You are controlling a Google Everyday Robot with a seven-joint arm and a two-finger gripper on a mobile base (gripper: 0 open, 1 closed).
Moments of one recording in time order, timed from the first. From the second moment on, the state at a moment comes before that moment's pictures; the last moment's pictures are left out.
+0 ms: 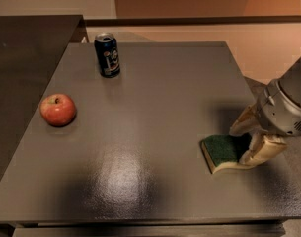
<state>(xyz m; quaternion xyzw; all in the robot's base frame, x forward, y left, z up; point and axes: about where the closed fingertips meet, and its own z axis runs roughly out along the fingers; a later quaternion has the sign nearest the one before) 0.388 -0.205 0.857 -0.70 0.70 0.08 0.12</state>
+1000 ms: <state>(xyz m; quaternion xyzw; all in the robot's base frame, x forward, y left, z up) 0.439 -0.140 0.906 -0.71 0.69 0.05 0.14</state>
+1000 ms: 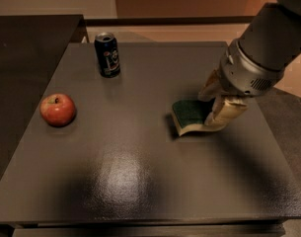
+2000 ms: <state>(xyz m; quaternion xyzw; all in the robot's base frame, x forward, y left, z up) 0.538 -0.055 0.906 -0.71 0.68 0.04 0.18</state>
